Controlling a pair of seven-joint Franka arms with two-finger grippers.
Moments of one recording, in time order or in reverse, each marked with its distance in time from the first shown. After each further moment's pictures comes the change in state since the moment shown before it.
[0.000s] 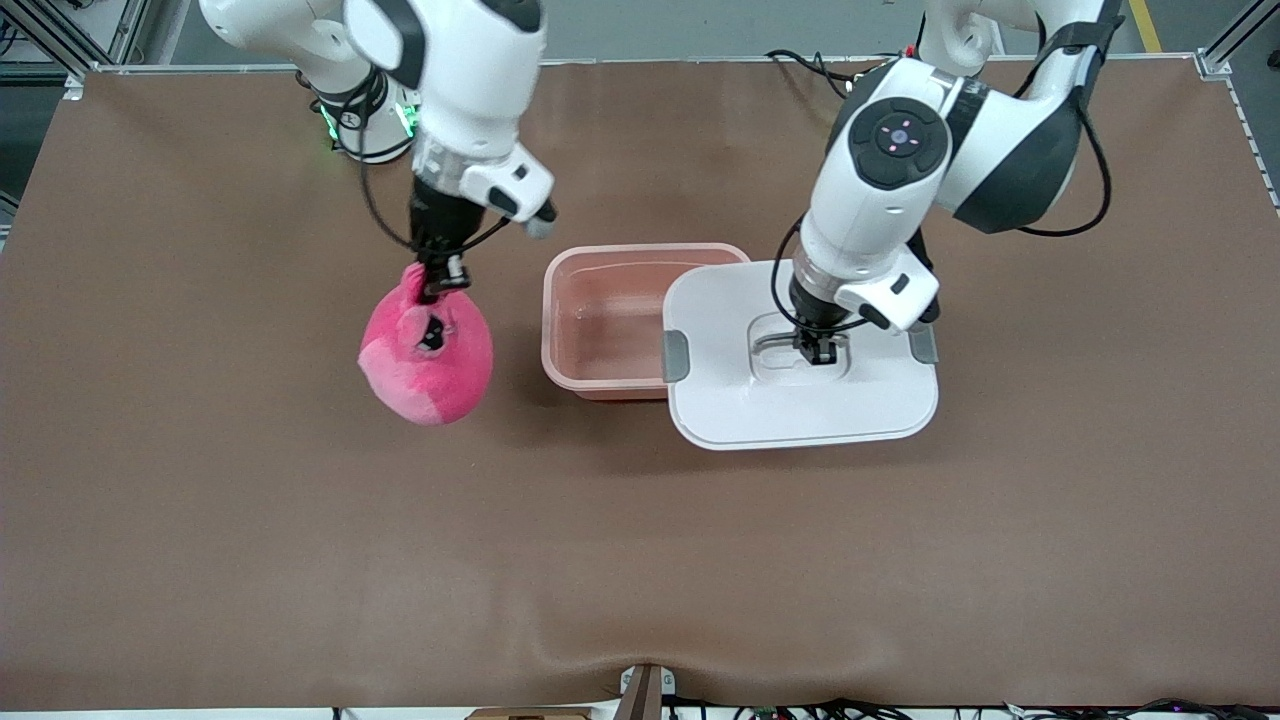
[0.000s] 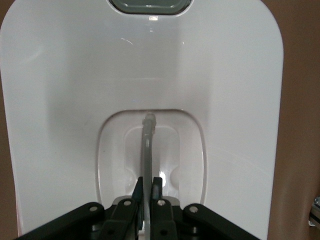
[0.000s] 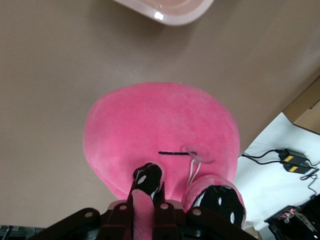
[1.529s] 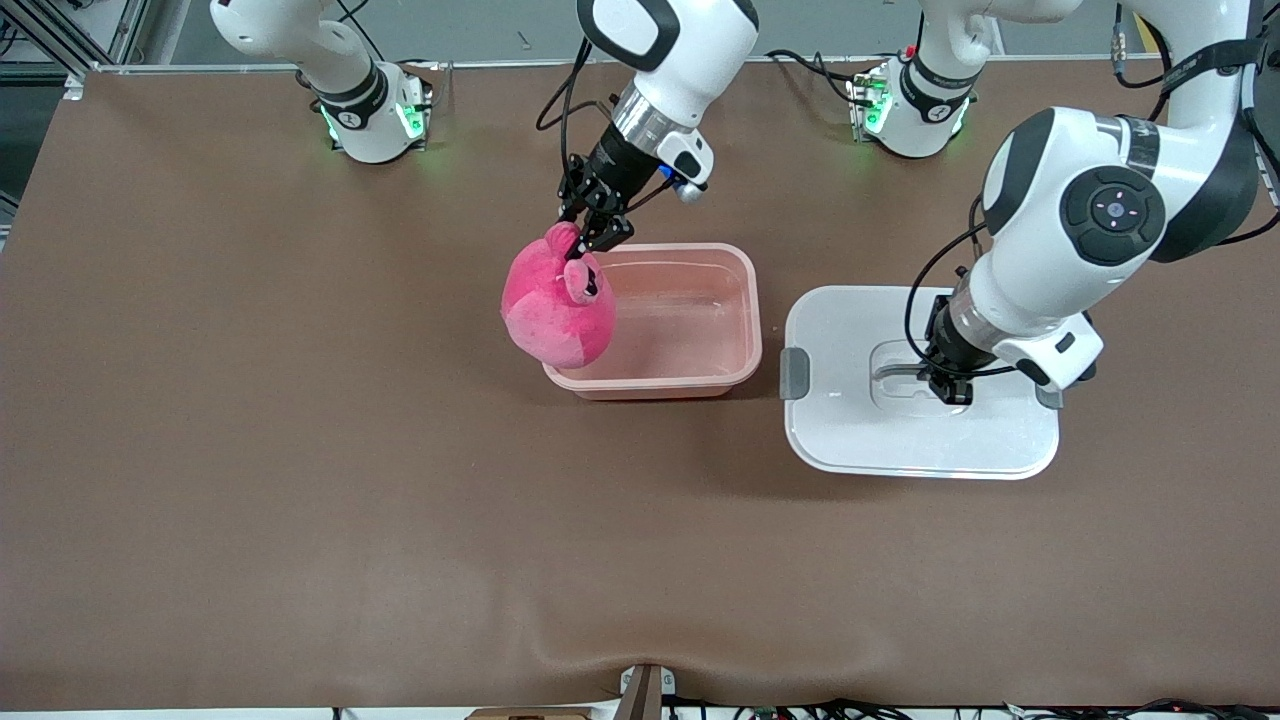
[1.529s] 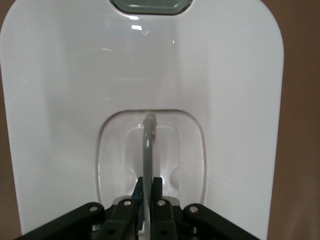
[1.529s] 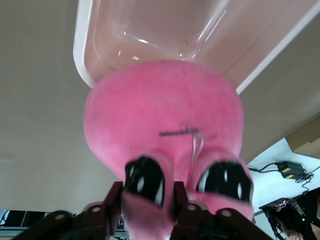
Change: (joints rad) left arm 0.228 -0.041 -0.003 -0.079 0.001 0.001 0.331; right arm 0.271 0.300 0.002 0.277 -0.025 -0.251 0.227
